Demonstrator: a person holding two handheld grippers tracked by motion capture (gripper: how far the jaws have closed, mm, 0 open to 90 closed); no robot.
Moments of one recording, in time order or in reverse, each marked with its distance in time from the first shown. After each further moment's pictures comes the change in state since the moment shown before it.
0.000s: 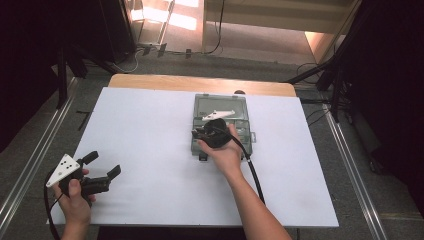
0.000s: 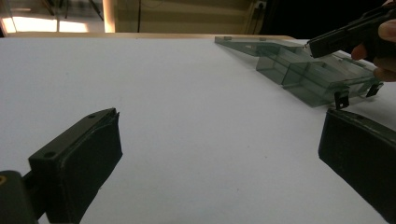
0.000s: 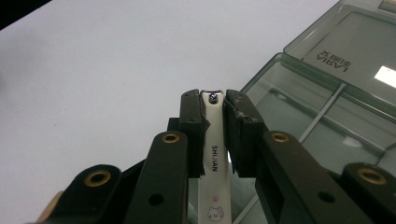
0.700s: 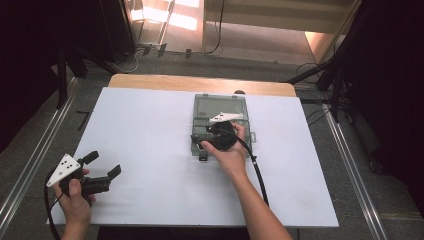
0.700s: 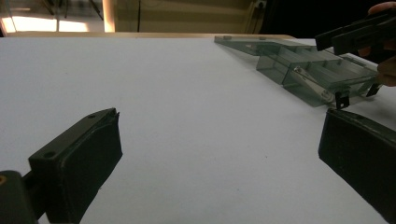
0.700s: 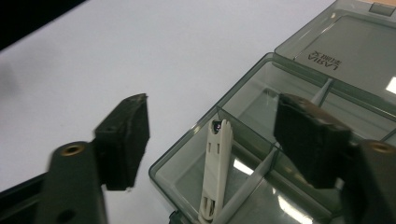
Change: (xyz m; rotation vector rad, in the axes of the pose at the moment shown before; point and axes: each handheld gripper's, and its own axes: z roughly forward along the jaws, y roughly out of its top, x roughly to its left) left arm 0.000 0.000 0.001 0.004 0.001 0.001; right arm -0.013 -0.014 -0.012 -0.076 0.058 0.027
